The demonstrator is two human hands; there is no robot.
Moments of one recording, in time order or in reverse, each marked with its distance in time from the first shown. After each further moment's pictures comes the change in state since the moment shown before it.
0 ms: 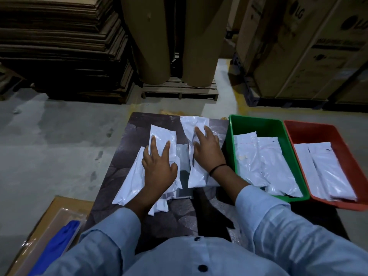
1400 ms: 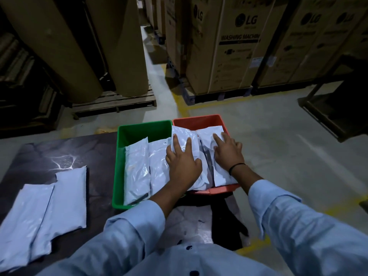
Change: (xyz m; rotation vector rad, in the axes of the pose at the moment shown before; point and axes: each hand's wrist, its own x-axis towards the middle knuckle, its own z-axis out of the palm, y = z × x) left_hand -0.046 0.425 0.156 -0.086 -0.214 0.213; right_hand -0.106 0.406 -0.195 -0.308 0.031 0.398
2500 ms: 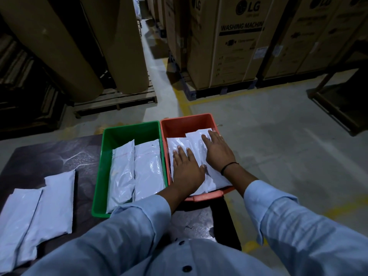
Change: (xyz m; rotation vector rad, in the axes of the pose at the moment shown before) left_hand 0.025 0.034 0.078 0.250 -0.186 0.048; right_hand 0.029 0.032 0.013 0.090 -0.036 -0.226
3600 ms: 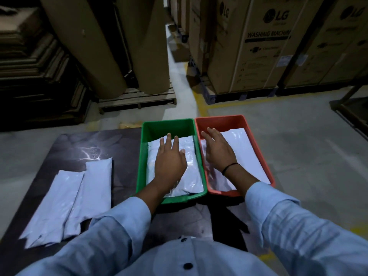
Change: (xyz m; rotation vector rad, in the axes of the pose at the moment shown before) left_hand -0.038 -0.154 -0.085 -0.093 0.330 0.000; right_hand 0.005 -0.127 0.011 0.133 0.206 -0.173
